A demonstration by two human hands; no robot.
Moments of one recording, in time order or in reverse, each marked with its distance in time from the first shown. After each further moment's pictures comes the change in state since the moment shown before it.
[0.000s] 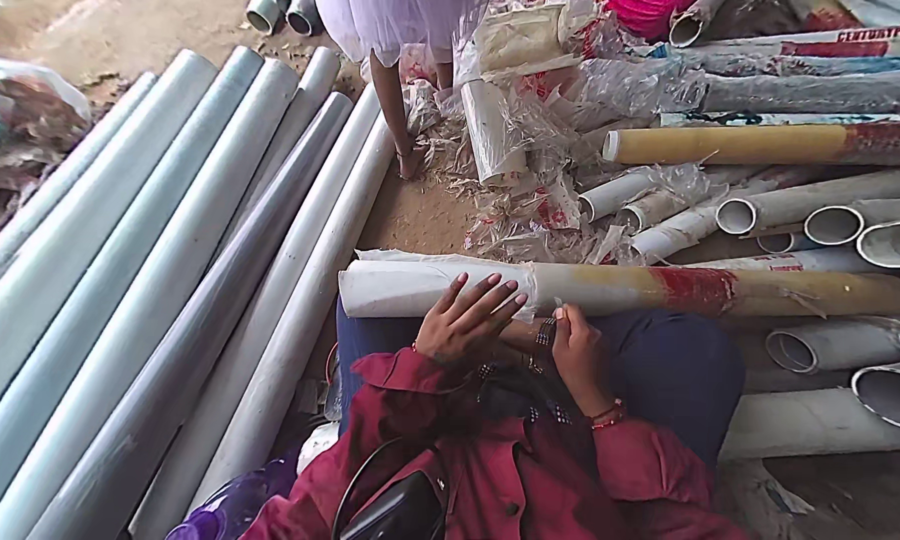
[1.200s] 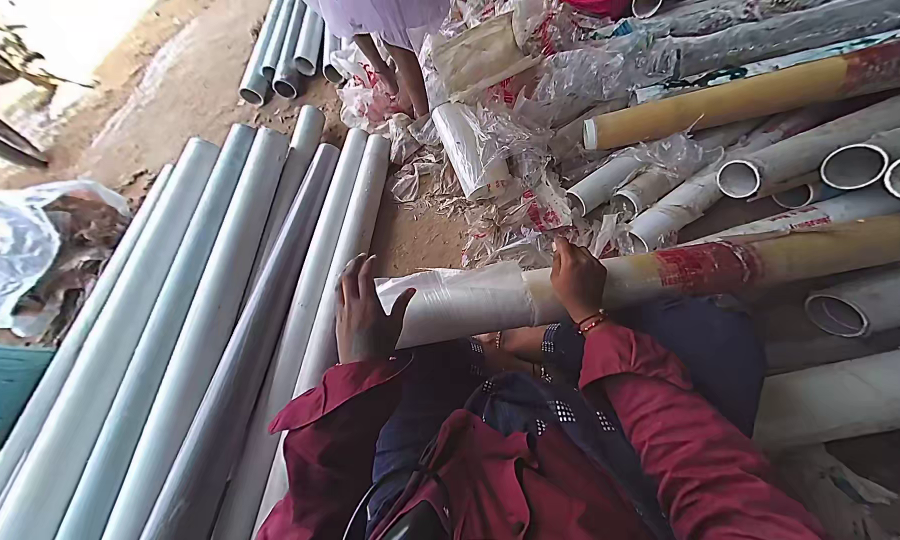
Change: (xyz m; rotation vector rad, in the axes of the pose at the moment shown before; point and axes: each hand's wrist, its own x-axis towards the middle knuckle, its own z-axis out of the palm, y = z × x) left_hand 0.025 -0.059 -0.043 0.109 -0.349 -0.785; right_hand 0.109 0.049 0.047 -0.058 0.149 -0.041
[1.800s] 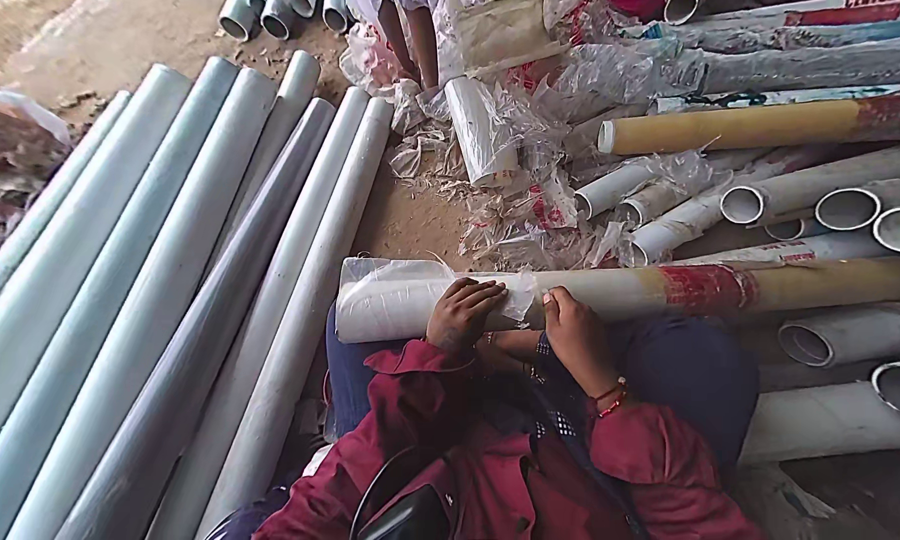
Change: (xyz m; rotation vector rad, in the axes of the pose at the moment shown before) left_hand -0.015 0.027 0.112 -0.290 0.178 0.673; right_hand -0.035 -0.060 -0.069 0.051 -0.620 0.238
